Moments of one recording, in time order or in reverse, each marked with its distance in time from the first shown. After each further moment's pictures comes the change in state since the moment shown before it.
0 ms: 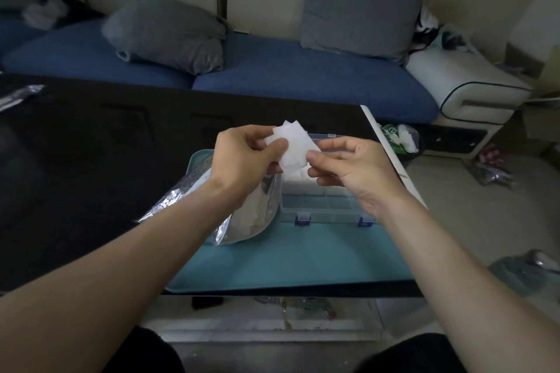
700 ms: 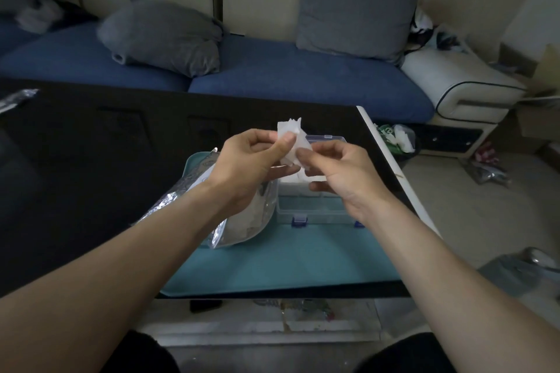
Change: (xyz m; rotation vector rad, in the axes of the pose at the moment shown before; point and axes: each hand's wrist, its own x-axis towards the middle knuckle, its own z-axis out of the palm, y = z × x) left_hand -0.004 0.005 0.005 -0.356 -0.204 -0.136; right_hand 0.003 0.005 0.014 -0.022 0.069 0.038
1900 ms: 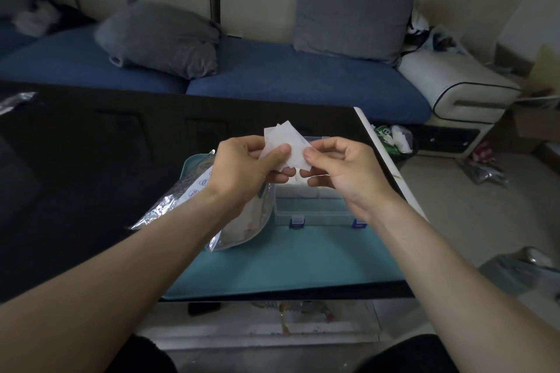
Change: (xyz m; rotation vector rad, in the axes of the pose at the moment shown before) left_hand 0.001 -0.006 0.000 0.258 0.082 0.047; right_hand -0.004 -0.004 -0.009 0.085 -0.054 -0.075
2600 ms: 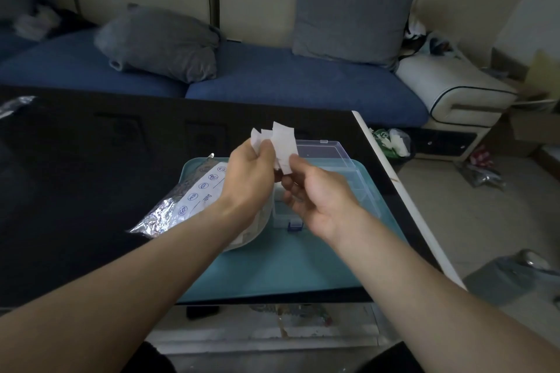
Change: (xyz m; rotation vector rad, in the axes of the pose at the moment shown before) left_hand -0.006 0.000 0.016 0.074 0.161 0.036; right_hand -0.010 0.005 0.044 0.391 0.137 0.409
